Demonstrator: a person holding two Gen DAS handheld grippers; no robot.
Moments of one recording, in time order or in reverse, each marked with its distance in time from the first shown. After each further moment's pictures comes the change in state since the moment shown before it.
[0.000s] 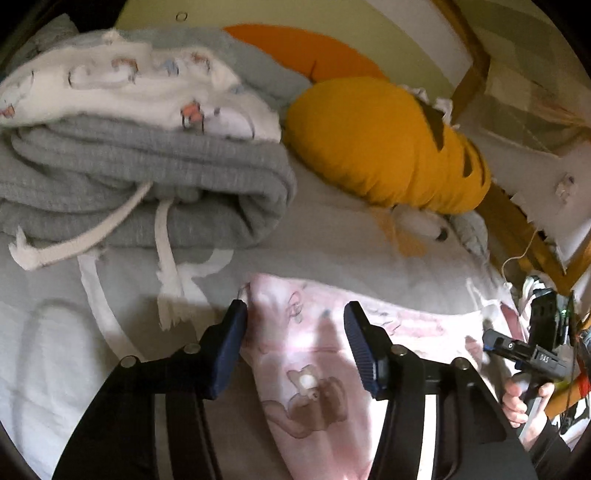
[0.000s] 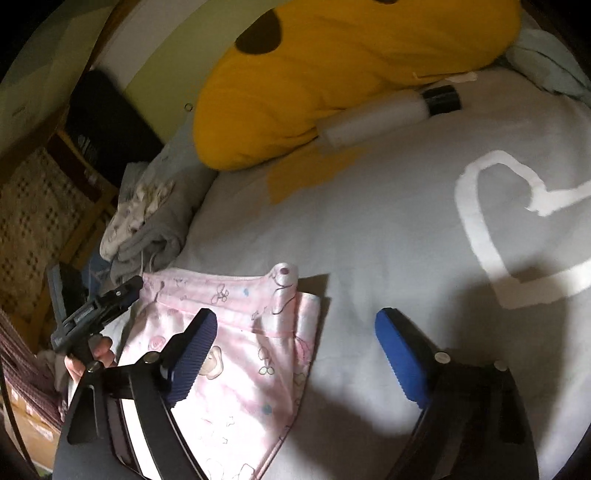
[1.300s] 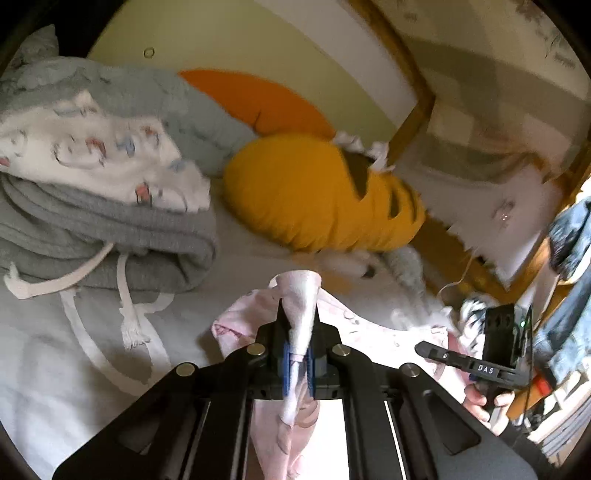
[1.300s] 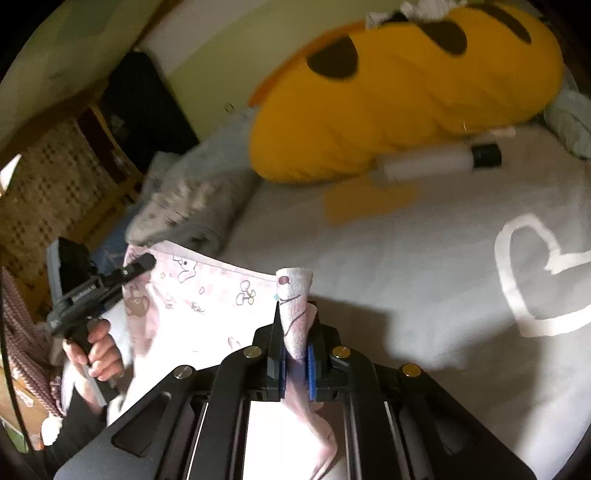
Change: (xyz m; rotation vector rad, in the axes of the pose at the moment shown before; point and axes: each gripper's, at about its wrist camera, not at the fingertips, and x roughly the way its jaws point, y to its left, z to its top) left arm -0.072 -0.019 0.008 0.010 -0.192 -0.245; right arm -0.045 0.060 0.004 -0.141 -0.106 0.044
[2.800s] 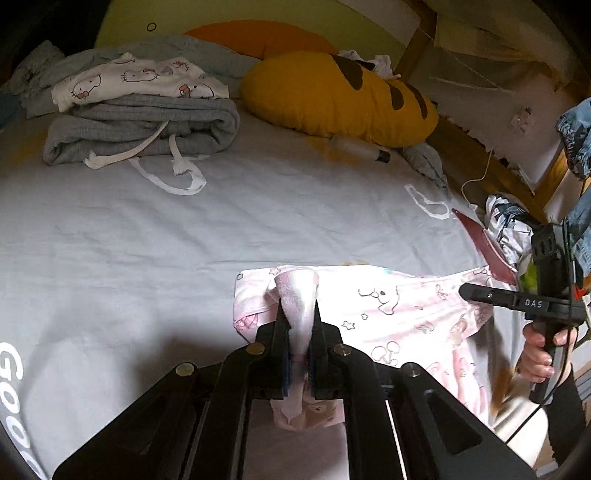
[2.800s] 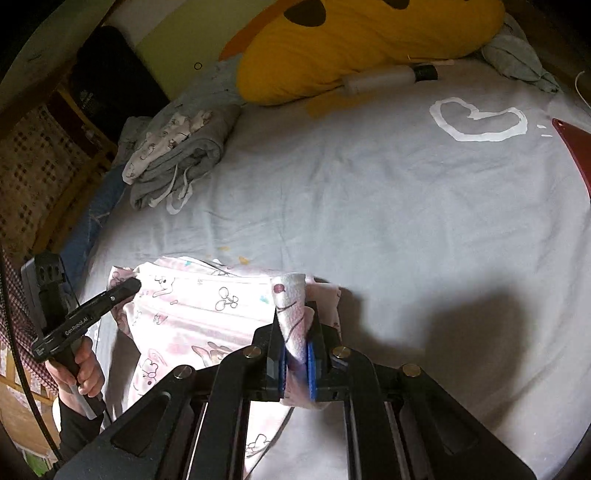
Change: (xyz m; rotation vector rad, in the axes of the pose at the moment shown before) left arm -0.077 -0.049 -0.115 0.140 0.287 0.222; right arm -0.057 0.042 -0.118 0.123 0.230 -0.168
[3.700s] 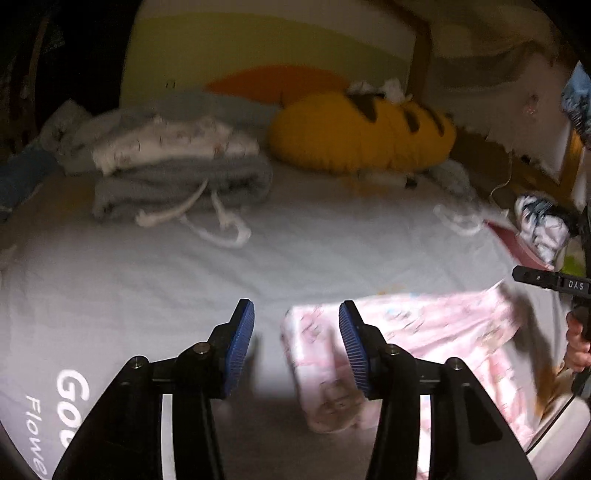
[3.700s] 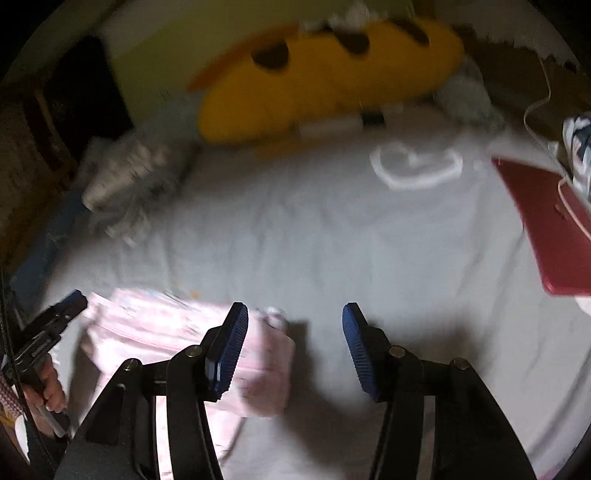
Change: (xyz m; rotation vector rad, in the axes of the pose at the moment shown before) left arm -0.037 -0.013 -0.002 0.109 -0.184 0.176; right arm -0.051 0.006 -0.006 -0.031 -0.237 -0.139
